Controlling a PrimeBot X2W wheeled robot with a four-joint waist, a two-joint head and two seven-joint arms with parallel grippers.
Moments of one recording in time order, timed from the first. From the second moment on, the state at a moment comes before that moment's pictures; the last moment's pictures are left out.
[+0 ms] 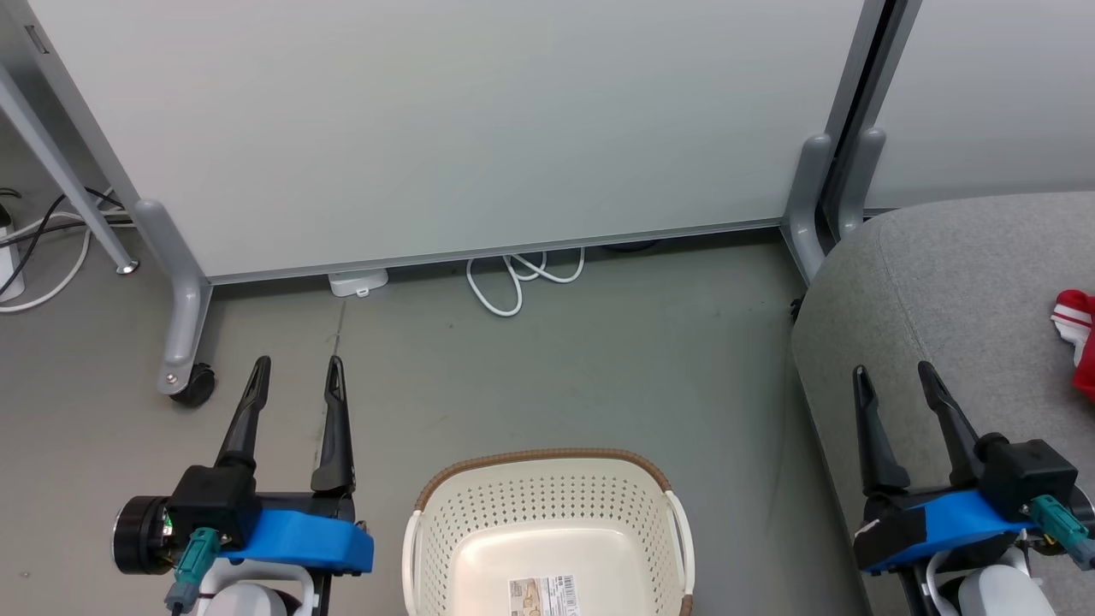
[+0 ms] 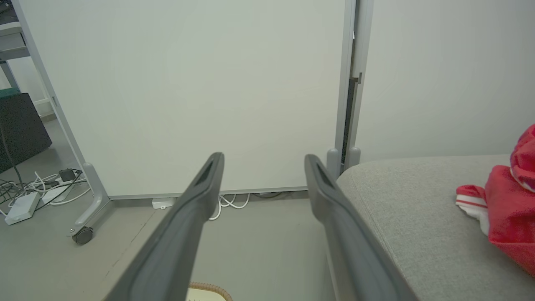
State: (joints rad) left arm -0.10 0.05 -0.04 0.20 -0.10 -0.09 -0.26; right arm -0.15 -0.07 -0.07 0.28 0.11 0.13 -0.26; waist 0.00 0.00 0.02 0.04
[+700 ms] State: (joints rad) left arm -0.09 0.05 -0.05 0.23 -0.13 -0.10 -0.26; right arm -0.12 -0.06 -0.07 0.30 0.12 0.13 -0.26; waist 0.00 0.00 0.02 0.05
